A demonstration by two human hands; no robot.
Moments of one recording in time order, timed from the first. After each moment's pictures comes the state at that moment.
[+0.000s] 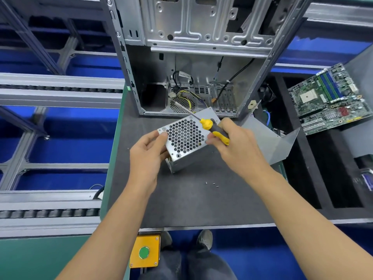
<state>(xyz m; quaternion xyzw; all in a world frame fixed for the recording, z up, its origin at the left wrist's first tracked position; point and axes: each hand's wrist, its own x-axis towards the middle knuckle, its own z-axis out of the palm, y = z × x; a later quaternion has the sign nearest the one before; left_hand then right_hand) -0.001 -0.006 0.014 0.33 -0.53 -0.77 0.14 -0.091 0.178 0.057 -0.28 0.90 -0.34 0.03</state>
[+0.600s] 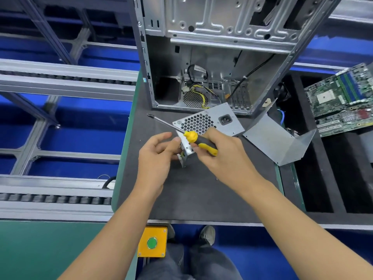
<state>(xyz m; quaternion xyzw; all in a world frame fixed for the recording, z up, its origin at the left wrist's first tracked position) 0.026 -0.010 0.005 0.33 -0.58 -0.73 0.13 -0.050 0.139 0.053 -0.33 0.86 -0.37 0.08</state>
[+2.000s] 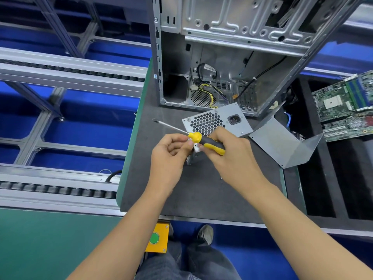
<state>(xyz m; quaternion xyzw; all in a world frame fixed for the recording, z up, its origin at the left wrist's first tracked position) 0.032 -0.002 0.004 0.29 -0.61 -0.71 0.16 -0.042 0.134 0.056 -0.31 0.88 -0.36 0.06</state>
